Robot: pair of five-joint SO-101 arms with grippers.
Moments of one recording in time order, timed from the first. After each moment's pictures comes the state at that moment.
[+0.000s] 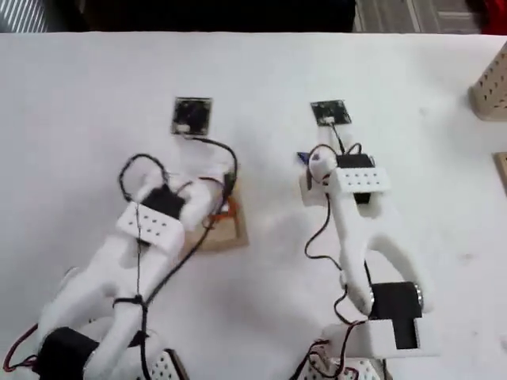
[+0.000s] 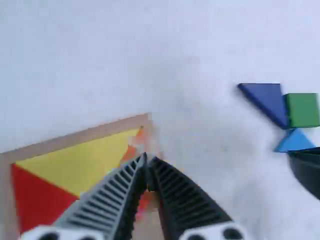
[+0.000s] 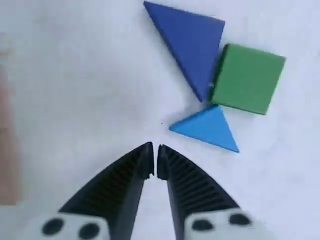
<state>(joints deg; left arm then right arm) 18.0 -22.5 47.6 32.6 17.5 -6.9 -2.9 29.6 54.2 7.8</state>
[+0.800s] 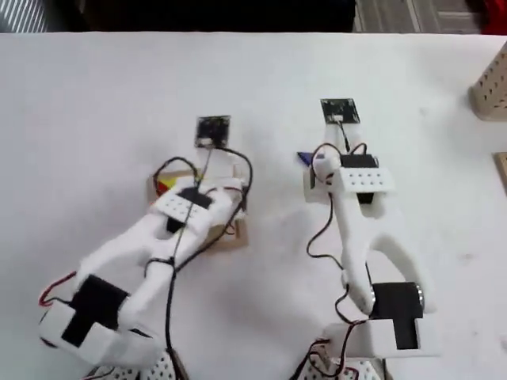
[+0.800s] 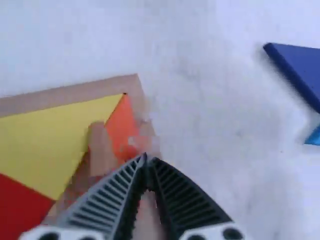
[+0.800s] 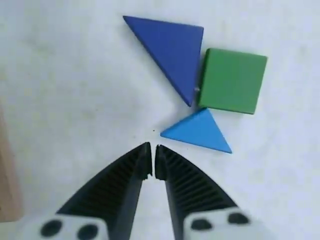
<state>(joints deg) 20.3 -1.7 44.9 24.8 25.5 -5.9 -2.9 29.7 52.9 4.3</state>
